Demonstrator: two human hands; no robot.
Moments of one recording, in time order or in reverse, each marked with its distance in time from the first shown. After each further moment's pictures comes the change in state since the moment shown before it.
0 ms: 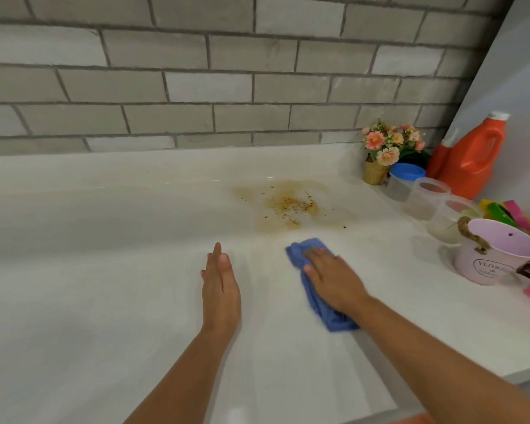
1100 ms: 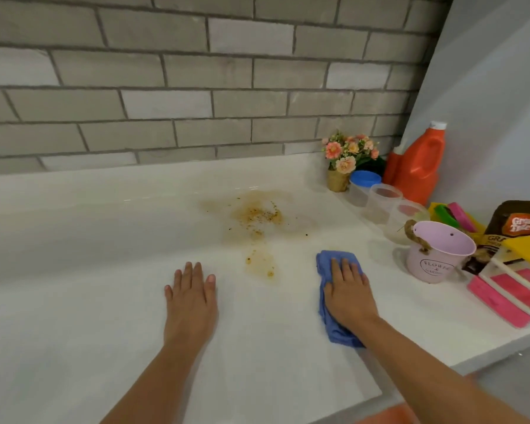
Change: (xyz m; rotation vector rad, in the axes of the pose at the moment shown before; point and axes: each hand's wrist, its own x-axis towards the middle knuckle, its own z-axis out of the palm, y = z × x) left_hand 0.005 0.000 0.017 0.789 -0.144 0.121; right_hand -0.049 0.069 -0.023 -0.128 0.046 0.387
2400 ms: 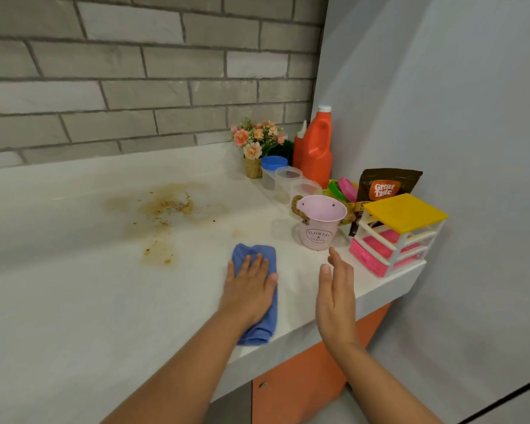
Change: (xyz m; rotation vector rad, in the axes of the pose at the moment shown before) left_hand -0.074 0.208 0.122 0.215 -0.390 0.490; right_hand -0.096 0.123 -0.011 1.031 0.592 0.132
